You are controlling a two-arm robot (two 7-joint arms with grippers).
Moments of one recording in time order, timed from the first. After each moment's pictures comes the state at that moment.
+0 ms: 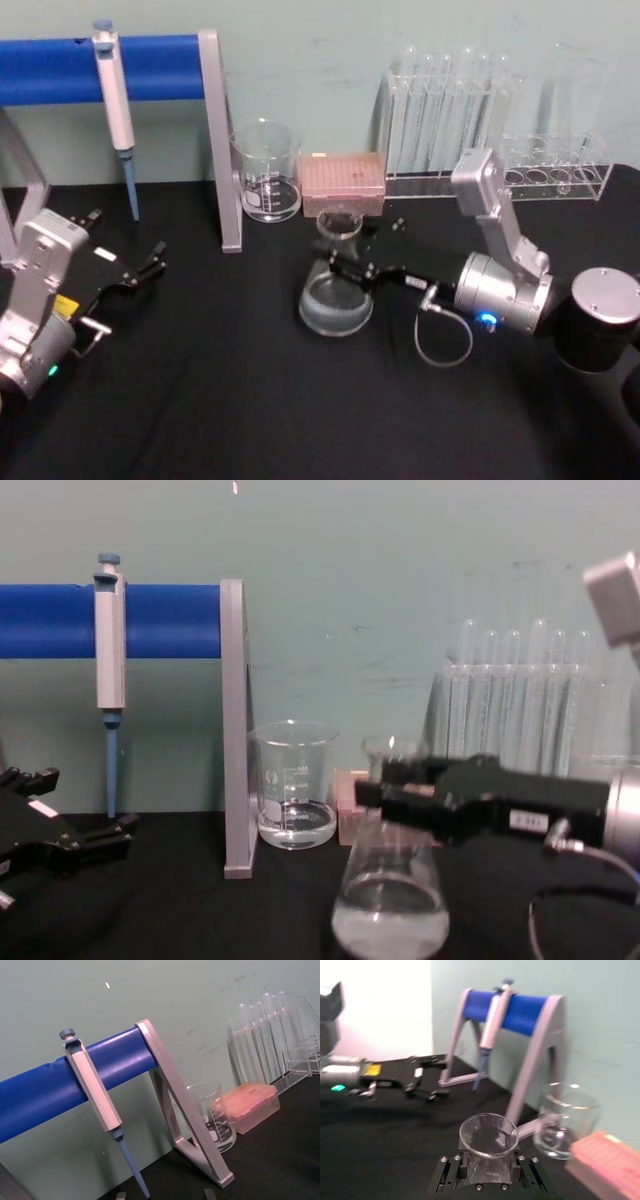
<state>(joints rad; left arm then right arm) -0.20 0.60 0.45 -1.41 -0.25 -0.12 0.03 0.48 0.40 -0.58 -1.21 0.46 -0.11 0.69</state>
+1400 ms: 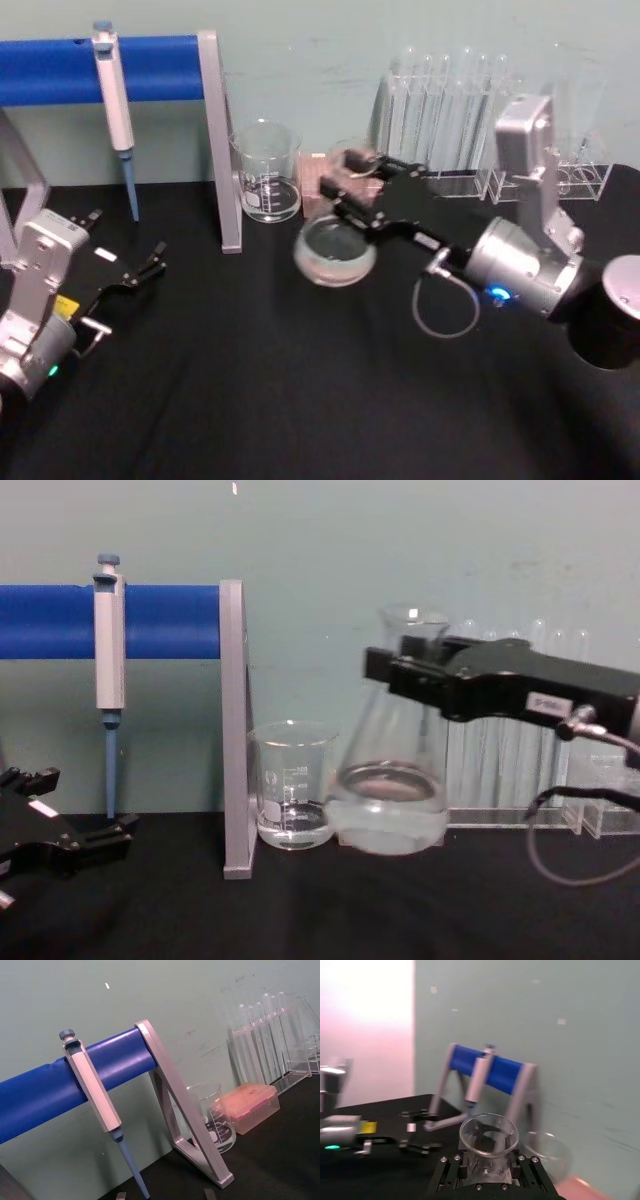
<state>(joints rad) -0.20 0.60 0.45 -1.41 -0.25 -0.12 0.03 0.34 0.40 -0.42 -1.53 0.43 -0.03 0.53</state>
